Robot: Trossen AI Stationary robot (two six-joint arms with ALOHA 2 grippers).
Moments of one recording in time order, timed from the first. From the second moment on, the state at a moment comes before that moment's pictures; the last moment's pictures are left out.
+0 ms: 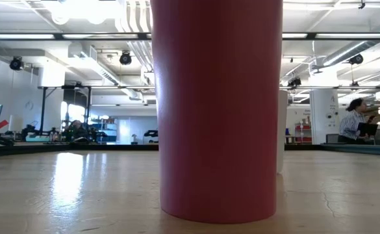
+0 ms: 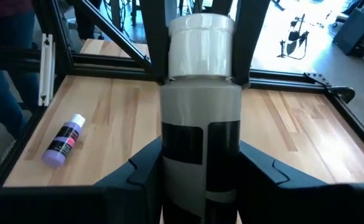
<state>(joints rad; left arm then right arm) -0.40 1.34 1.39 -0.62 -0.28 0.04 0.35 1.71 1.40 -0.13 0.39 0.10</state>
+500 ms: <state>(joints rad) -0.40 1.34 1.39 -0.66 -0.27 0.03 0.37 1.71 1.50 -0.34 0.39 0.21</state>
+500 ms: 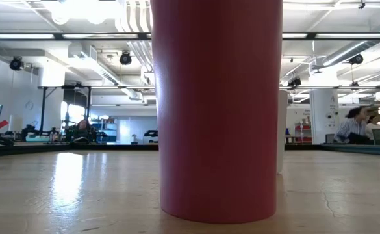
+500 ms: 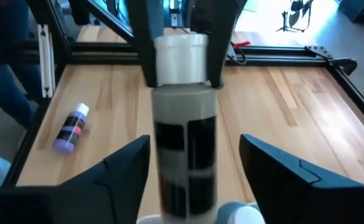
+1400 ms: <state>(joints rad) -0.39 1.38 1.31 -0.71 -0.26 -0.05 0.45 1.71 1.60 -1.14 0.56 0.70</state>
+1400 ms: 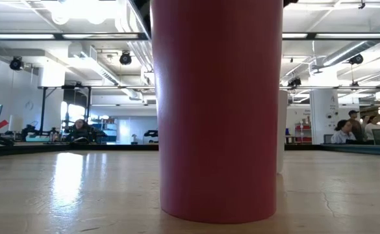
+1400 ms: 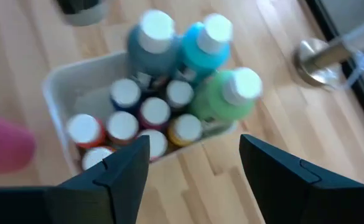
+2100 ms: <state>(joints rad) -0.31 1.54 1.31 -0.67 -0.14 0.03 0.55 1.66 1.54 -1.28 0.71 0.98</state>
